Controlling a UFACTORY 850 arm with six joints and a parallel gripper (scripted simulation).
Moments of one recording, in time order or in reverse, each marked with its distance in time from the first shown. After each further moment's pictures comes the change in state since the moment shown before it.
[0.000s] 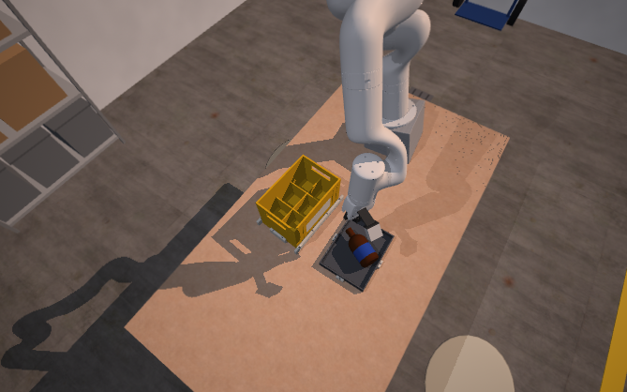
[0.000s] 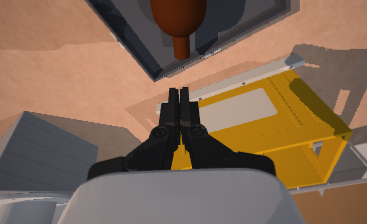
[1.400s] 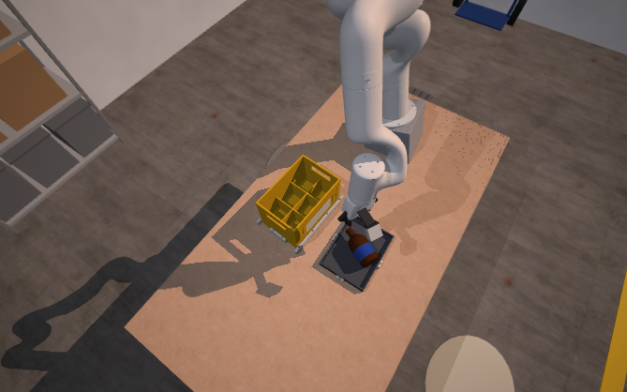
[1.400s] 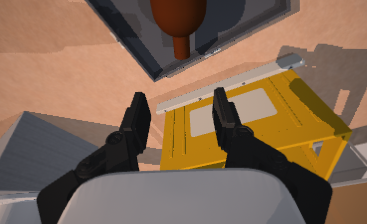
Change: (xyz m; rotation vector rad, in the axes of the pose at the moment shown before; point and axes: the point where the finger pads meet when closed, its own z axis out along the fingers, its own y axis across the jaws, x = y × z) arm 0.000 0.000 0.000 0.000 0.000 0.000
